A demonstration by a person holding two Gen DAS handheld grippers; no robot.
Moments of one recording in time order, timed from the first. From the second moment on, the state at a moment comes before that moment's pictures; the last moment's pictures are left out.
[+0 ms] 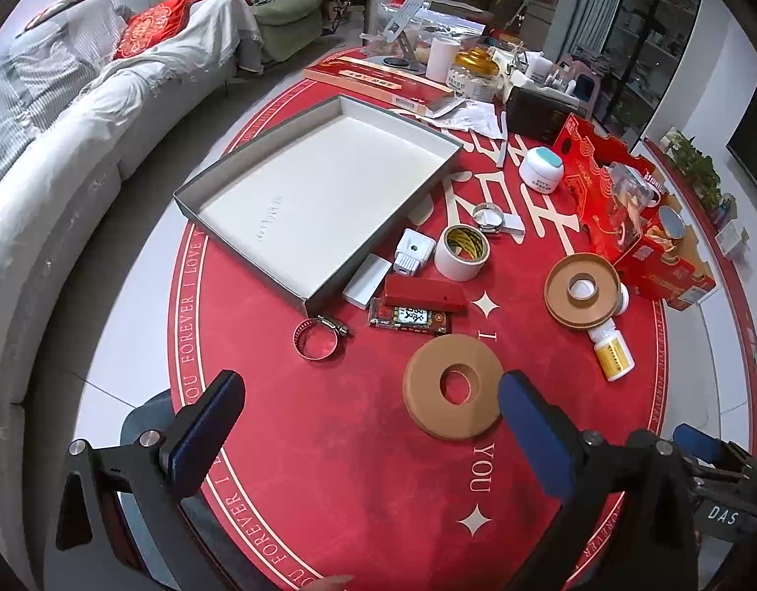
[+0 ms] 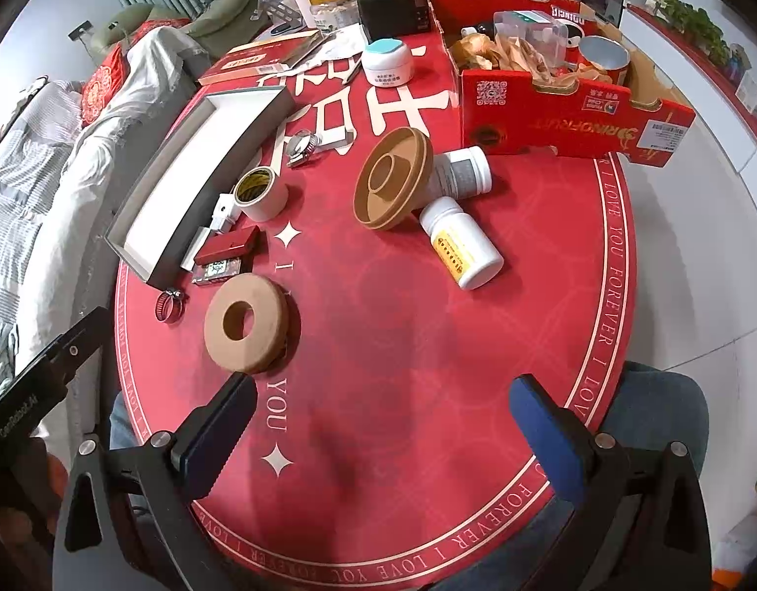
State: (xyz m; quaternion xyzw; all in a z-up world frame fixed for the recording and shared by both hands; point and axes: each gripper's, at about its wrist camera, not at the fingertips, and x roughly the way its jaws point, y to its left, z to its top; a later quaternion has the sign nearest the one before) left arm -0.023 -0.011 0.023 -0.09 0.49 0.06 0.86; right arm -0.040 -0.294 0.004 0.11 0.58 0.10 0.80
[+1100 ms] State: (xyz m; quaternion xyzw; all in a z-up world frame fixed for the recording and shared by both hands) left arm 0.030 0.023 -0.054 -0.05 0.59 0.10 0.80; right arm 0.011 -0.257 0.031 0.11 0.57 0.13 0.81
